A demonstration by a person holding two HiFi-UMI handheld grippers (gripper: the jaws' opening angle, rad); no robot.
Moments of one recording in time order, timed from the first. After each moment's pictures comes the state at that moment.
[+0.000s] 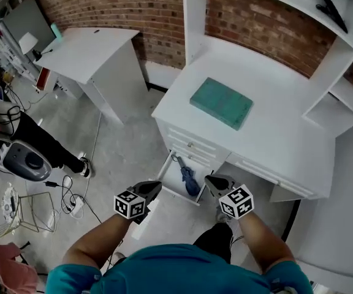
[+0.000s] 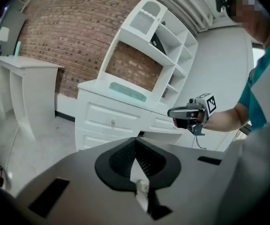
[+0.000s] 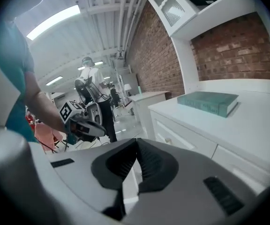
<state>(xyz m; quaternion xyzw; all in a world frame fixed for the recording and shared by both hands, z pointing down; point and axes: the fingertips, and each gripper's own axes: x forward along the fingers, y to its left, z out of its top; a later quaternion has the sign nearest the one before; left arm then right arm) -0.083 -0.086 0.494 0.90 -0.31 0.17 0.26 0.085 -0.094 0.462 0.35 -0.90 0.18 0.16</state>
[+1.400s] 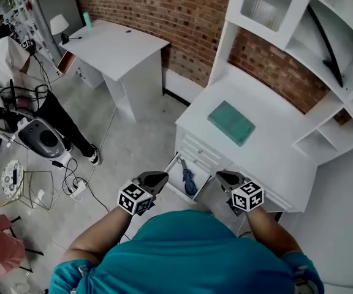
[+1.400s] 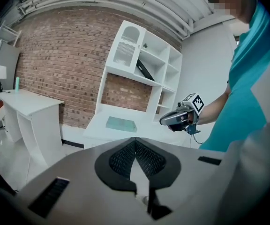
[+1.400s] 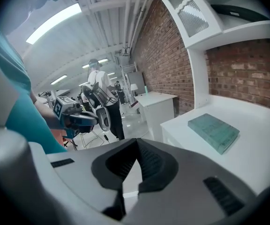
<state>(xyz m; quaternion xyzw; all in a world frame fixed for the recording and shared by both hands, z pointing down) -0.114 -0.051 0.285 0.91 -0.34 0.13 0.17 0.066 -0.081 0.295 0.31 -0.91 0.19 0.20</state>
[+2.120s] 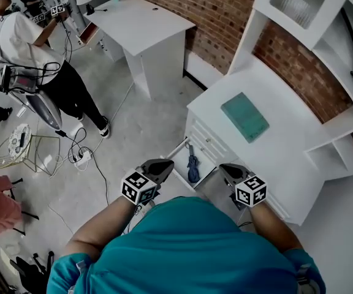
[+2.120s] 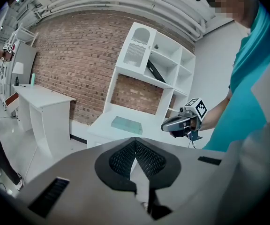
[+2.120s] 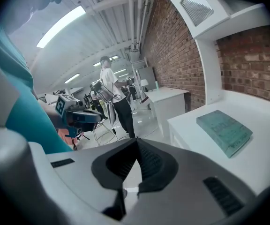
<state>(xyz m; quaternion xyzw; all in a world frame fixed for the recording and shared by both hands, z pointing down) -0.091 -0.049 0.289 0.88 -0.41 0.11 0.20 0.074 -0.091 0.312 0.23 -0.93 0.20 0.21</state>
